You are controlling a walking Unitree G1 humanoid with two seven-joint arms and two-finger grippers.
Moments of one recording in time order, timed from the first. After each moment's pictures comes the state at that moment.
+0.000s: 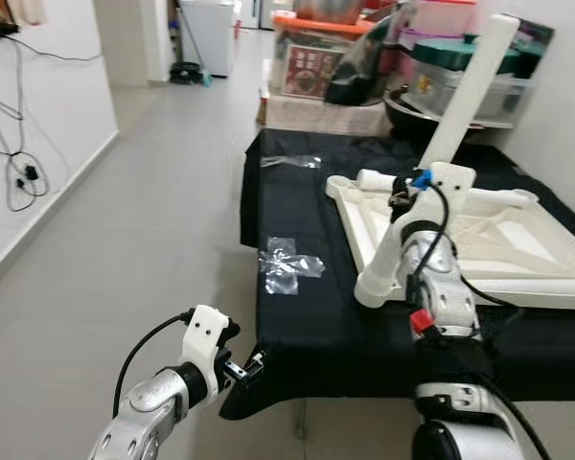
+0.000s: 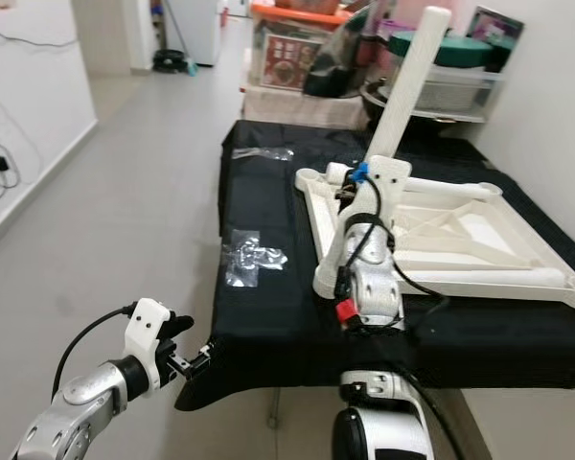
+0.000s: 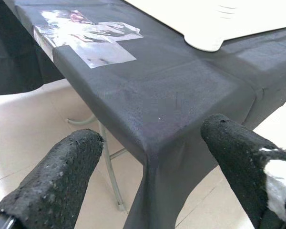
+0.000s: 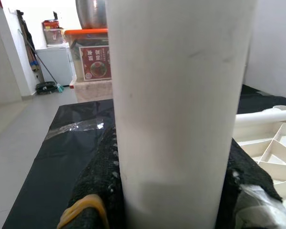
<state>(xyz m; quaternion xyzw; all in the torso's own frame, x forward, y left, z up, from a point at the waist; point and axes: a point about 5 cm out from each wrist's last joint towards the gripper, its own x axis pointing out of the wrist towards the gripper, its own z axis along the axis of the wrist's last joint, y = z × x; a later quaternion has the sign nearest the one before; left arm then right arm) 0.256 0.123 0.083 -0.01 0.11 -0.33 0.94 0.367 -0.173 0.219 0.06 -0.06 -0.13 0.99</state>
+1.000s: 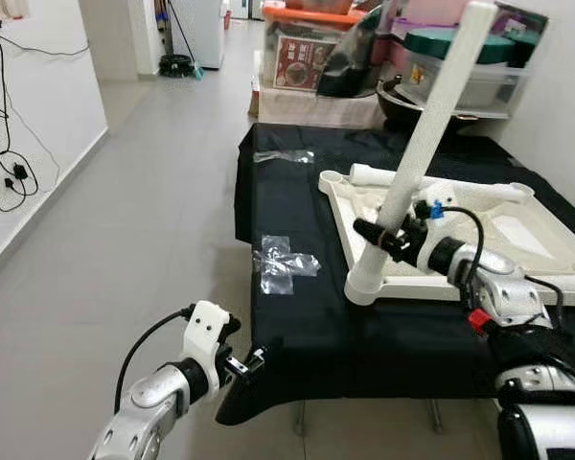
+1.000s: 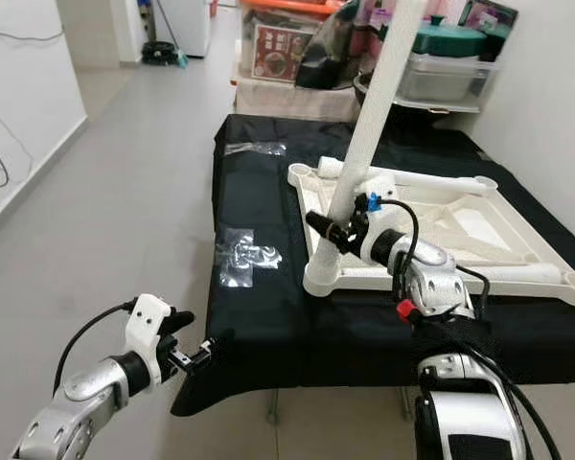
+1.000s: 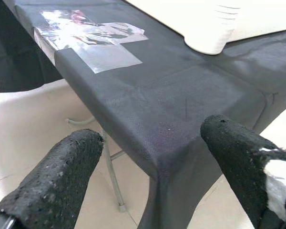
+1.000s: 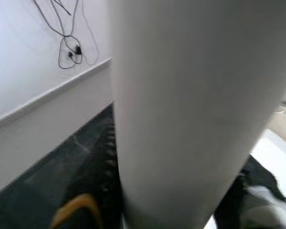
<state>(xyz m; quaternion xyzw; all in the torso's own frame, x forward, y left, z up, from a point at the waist) 0.259 0.123 0.085 -0.01 0.11 -0.33 0.94 0.372 -0.221 0.191 -0.03 0.06 0.27 0.96</state>
